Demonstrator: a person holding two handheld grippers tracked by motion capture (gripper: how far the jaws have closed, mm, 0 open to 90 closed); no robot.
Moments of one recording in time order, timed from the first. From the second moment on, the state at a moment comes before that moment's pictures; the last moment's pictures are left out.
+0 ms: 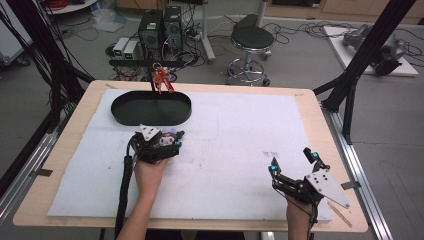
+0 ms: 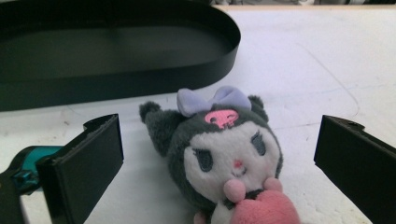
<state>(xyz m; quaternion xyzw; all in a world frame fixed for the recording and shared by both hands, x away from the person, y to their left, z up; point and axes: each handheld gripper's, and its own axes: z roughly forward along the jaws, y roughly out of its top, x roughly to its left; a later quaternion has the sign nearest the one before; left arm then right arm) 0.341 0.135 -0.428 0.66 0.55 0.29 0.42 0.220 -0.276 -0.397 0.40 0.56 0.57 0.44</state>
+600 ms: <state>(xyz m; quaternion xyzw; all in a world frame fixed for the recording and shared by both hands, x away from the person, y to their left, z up) 0.349 0.128 -0.442 0.69 0.57 0.26 0.38 0.220 -0.276 -0.397 0.40 0.56 0.57 0.44</state>
